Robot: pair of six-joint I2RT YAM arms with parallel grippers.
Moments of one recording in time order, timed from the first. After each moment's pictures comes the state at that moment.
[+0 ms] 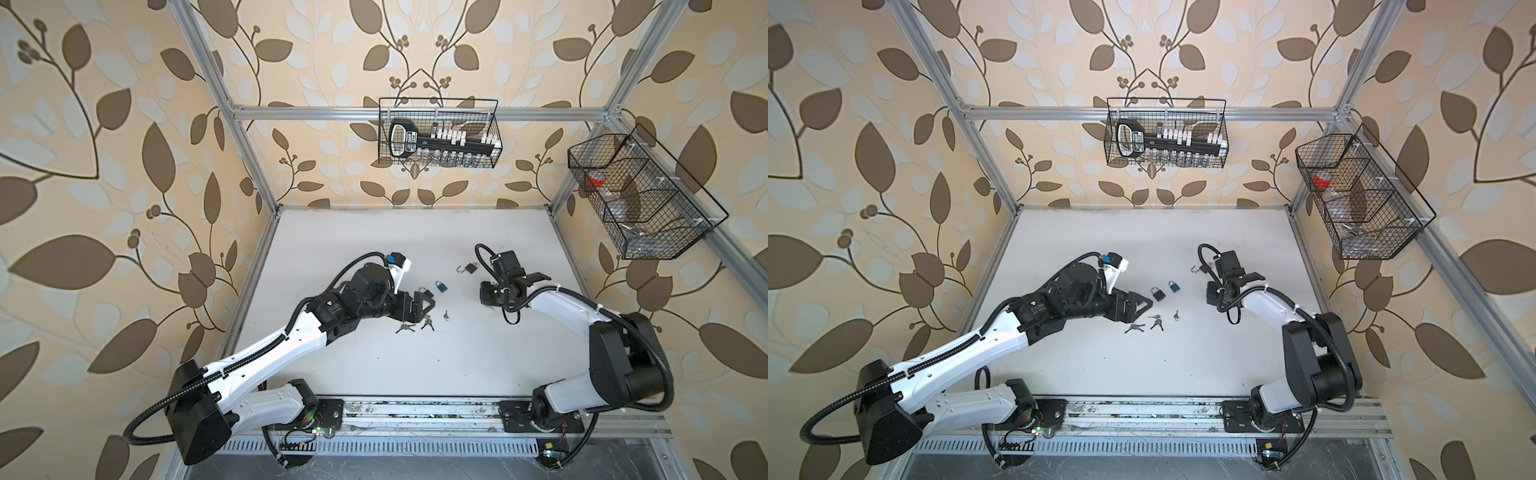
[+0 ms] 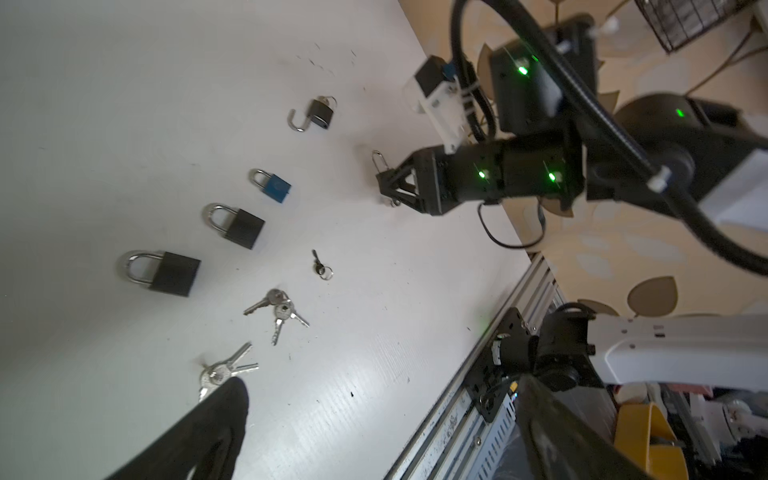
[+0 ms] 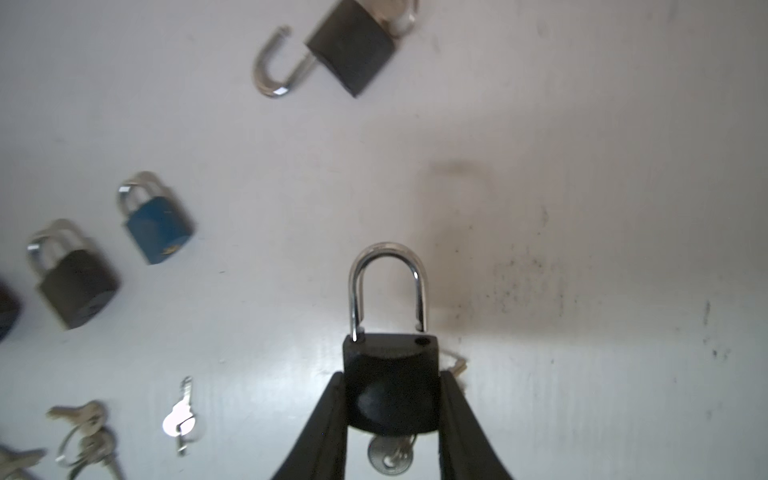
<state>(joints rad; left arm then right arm) -0.71 1.11 0.91 -0.34 0.27 -0.62 0.28 1.41 0.83 -0.48 0.05 0.32</state>
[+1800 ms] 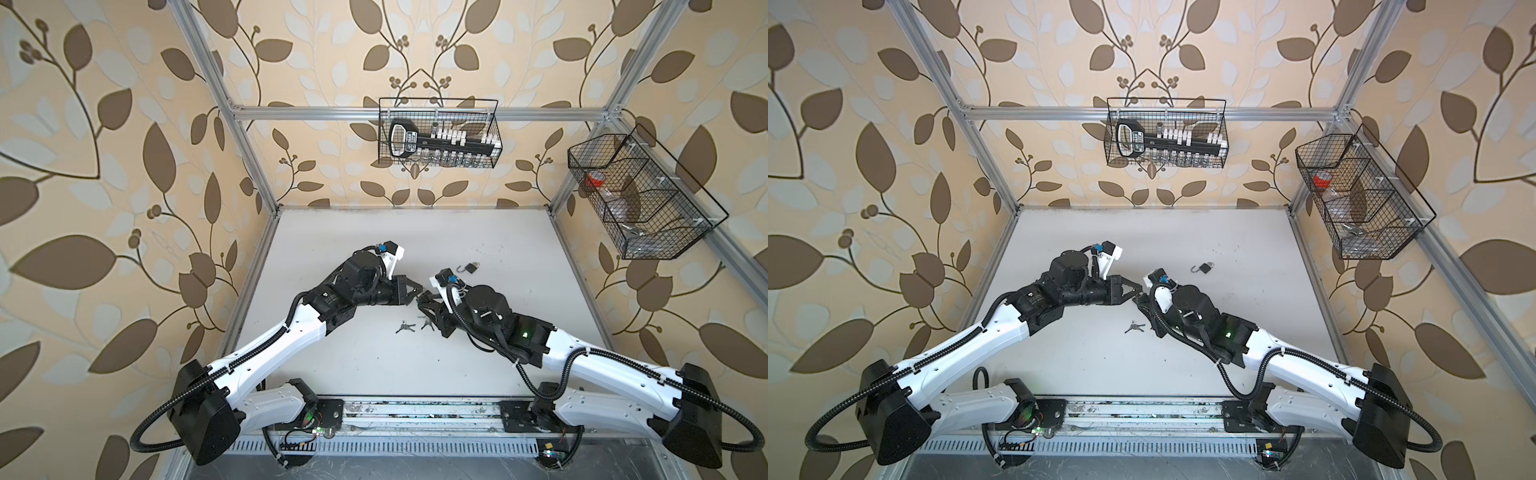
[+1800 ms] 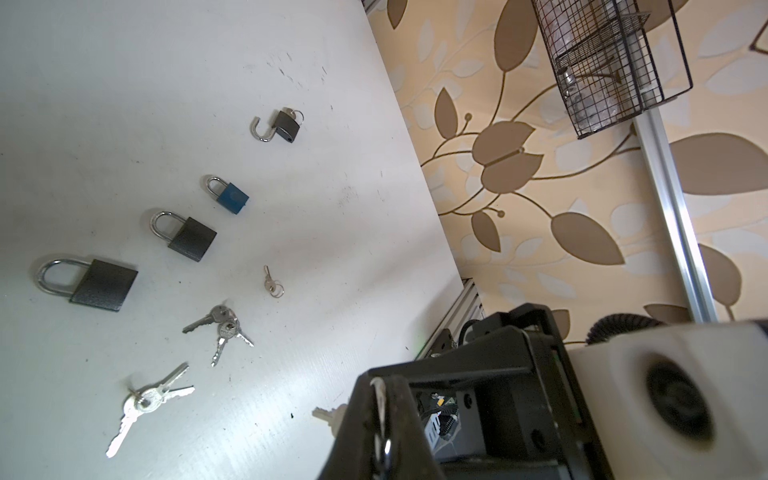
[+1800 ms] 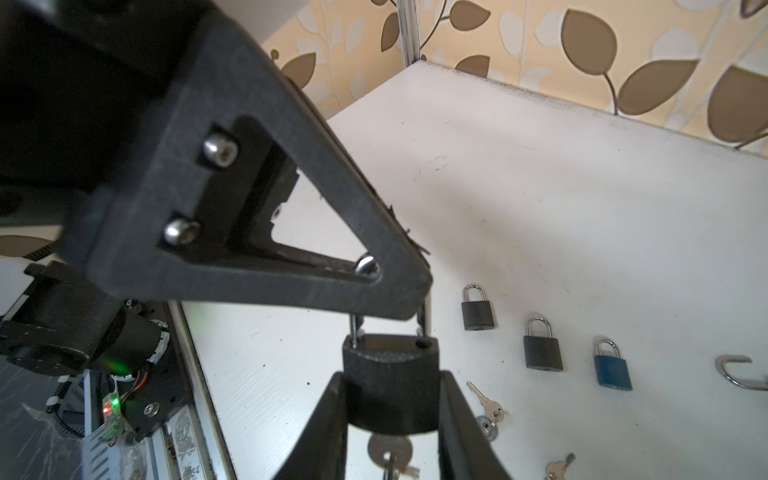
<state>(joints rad) -0.67 1.16 0.92 -0.24 0.46 -0.75 0.93 1.07 0.75 -0.11 0.08 0.21</state>
